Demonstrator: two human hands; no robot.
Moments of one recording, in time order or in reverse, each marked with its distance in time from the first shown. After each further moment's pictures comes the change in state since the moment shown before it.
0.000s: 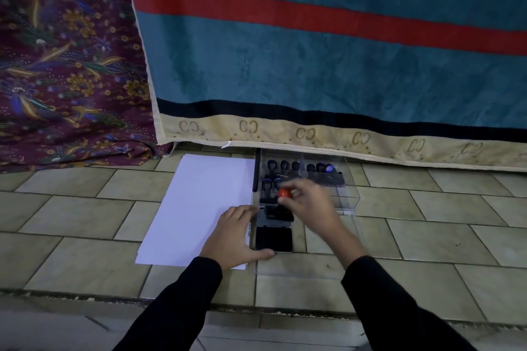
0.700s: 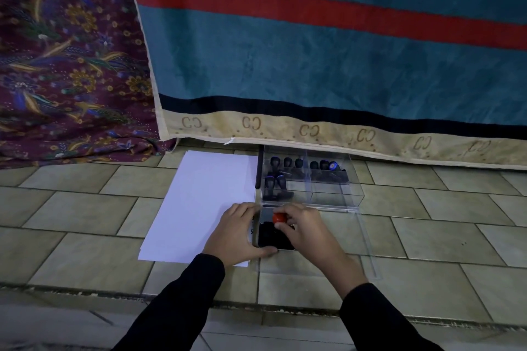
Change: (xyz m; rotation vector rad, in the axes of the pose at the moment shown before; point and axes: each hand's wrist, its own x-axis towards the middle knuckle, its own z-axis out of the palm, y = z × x) left_hand 0.002 -0.001 0.002 -0.011 0.004 0.008; right_hand -0.036 0.004 0.025 -0.091 -0.057 -0.158
